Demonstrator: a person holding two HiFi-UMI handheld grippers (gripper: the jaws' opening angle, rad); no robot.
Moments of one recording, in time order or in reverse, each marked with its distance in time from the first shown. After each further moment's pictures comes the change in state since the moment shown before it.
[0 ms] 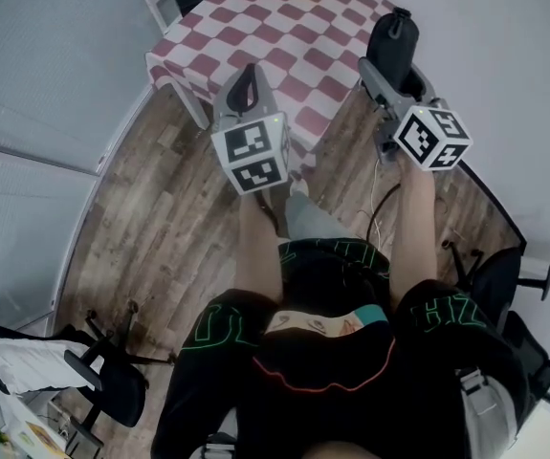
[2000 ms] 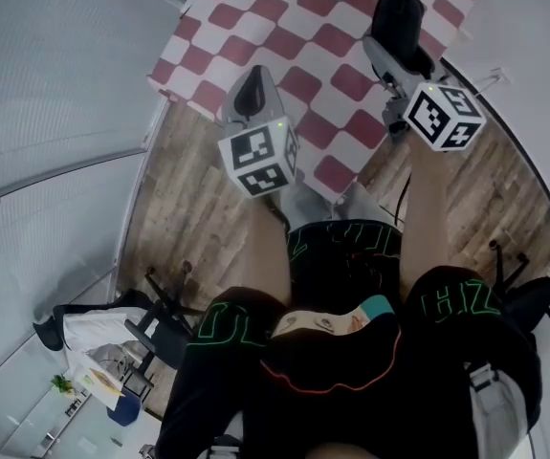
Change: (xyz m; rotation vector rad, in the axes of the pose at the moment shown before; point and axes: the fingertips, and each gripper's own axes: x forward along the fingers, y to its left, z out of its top) left arm 0.222 0.015 -0.084 0.114 0.298 0.112; right arm 0.222 -0.167 -0.106 0.328 0.136 0.074
